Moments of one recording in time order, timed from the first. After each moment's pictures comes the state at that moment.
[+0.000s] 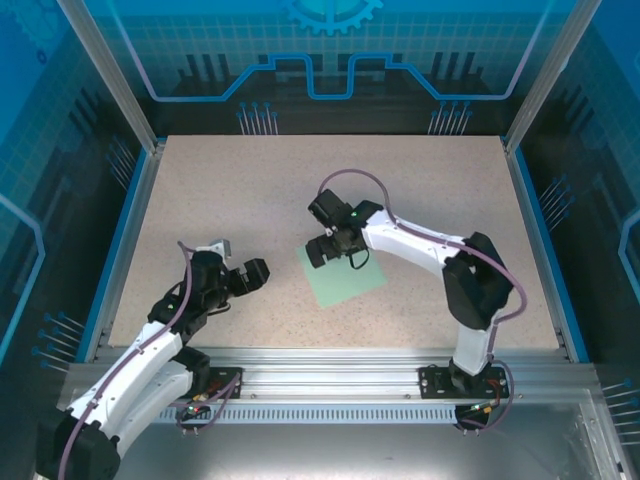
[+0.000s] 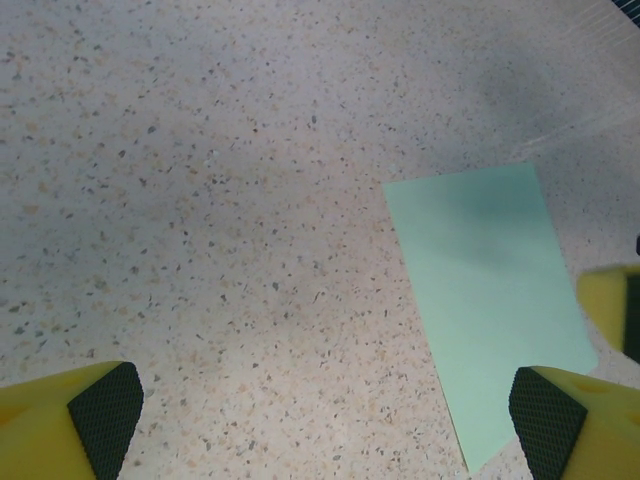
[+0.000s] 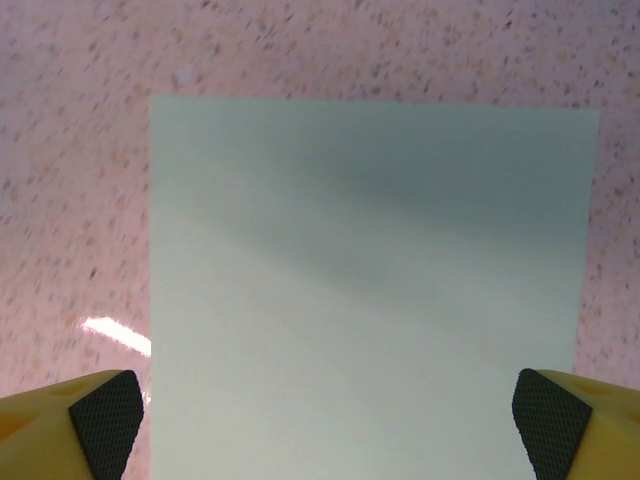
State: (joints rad) left arm -0.32 0.71 0.39 -0.37 0.06 -0.71; right arm 0.78 1.88 1.47 -0.82 0.12 0.36
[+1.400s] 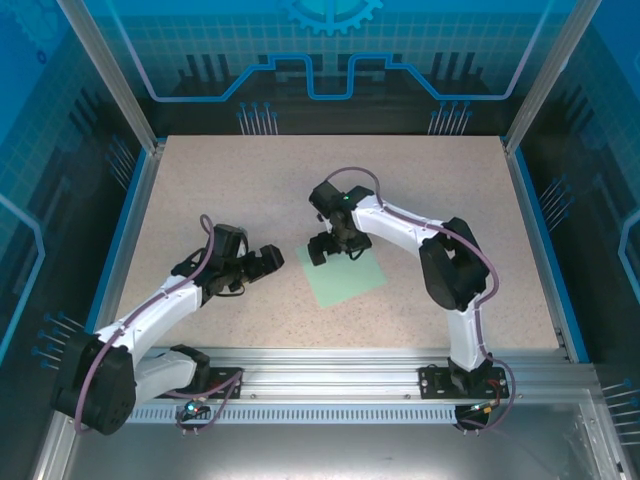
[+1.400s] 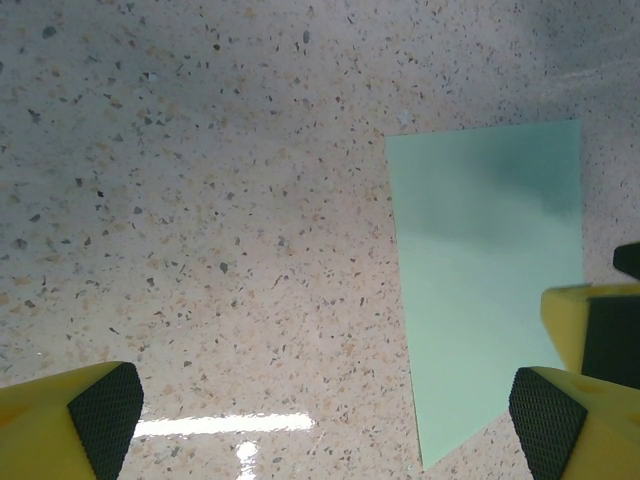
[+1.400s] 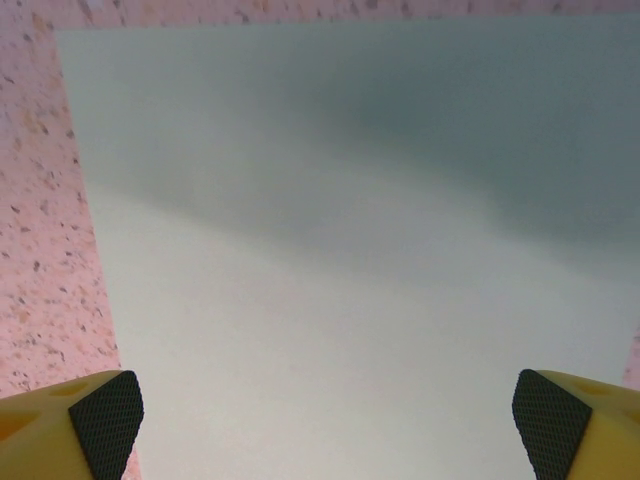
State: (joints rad) left arm -0.32 1.12 0.59 -0.38 0.19 -0.80; right arm 0.71 2.05 1.64 -1.01 -0.01 0.35
